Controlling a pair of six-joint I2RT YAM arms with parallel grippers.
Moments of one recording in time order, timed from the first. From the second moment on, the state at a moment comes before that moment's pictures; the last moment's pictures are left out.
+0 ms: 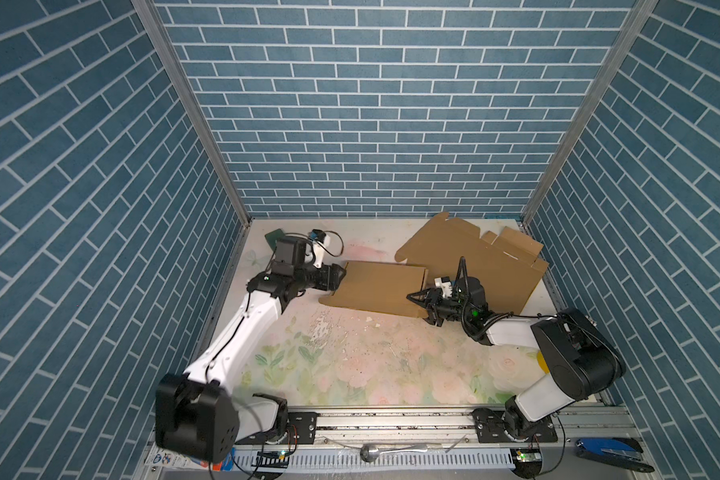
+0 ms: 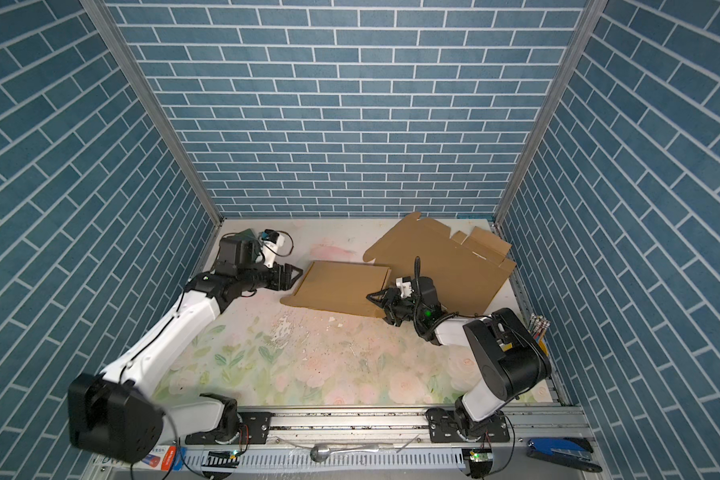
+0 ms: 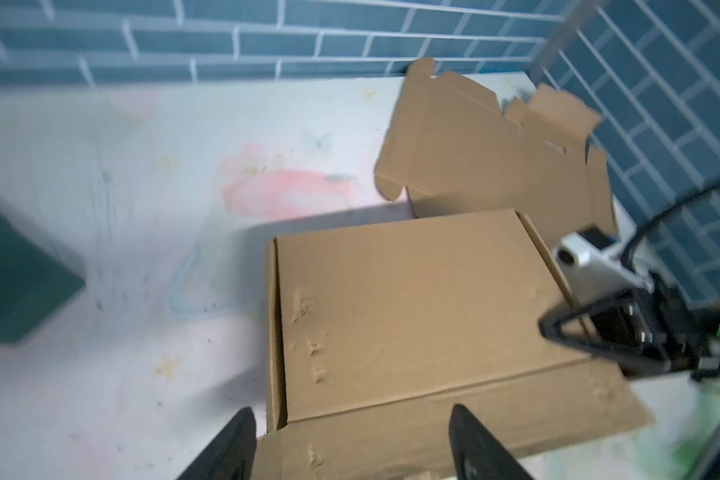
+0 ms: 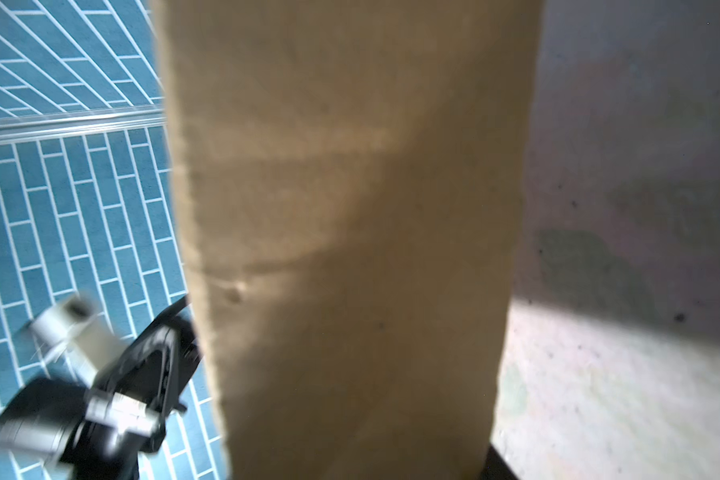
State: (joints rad) left arm -0.34 1.20 1.02 -0.47 0.28 -0.02; right arm 0.46 1.57 0.54 0.56 -0.71 1.39
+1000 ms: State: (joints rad) left arm -0.85 1.20 0.81 -0.33 -0.20 0.82; right arm 0.43 1.38 0.67 0.18 -0.96 1.67
